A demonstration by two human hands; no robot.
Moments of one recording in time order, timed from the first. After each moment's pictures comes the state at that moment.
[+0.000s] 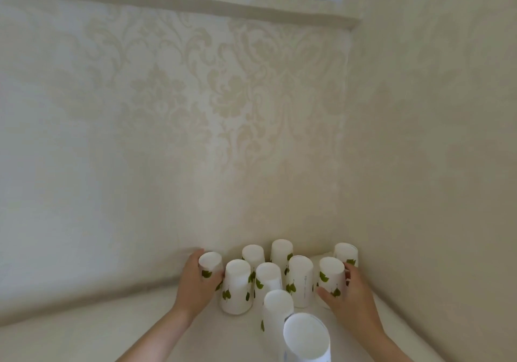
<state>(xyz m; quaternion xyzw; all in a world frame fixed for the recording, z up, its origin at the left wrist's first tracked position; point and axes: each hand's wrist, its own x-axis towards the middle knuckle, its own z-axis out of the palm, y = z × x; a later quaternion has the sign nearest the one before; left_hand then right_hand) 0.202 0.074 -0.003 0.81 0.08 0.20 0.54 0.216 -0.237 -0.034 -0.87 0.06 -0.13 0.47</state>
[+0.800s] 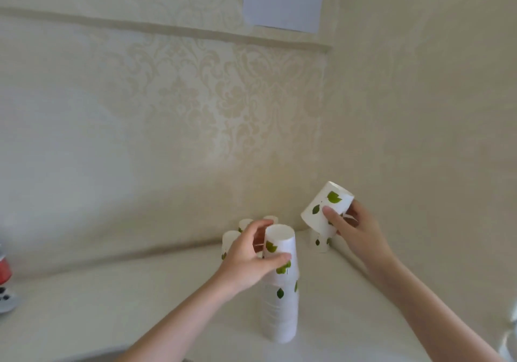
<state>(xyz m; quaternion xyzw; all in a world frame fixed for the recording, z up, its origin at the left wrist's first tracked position) 0.033 -0.031 0.086 0.80 -0.13 0.08 0.58 0.067 -0.260 0.115 -0.74 -0.08 -0.18 0.64</state>
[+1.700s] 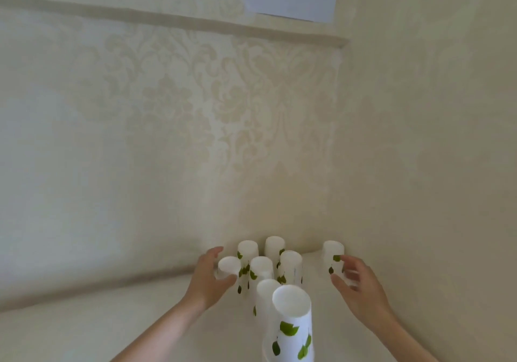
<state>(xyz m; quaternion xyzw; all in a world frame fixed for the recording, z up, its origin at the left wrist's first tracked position) 0.165 0.041 0.014 0.87 0.05 0.11 0.49 0.166 -0.269 0.012 -0.83 -0.02 -0.15 0.54</state>
